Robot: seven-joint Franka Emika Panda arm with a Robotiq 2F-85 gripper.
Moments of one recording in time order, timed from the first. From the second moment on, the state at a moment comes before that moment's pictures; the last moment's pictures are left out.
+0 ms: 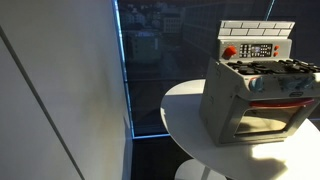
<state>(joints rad) -0.04 -0.40 -0.14 -2.40 -0.17 2.12 -0.25</state>
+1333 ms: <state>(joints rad) -0.10 -0.15 -0.09 -2.28 -0.19 2.47 0.14</state>
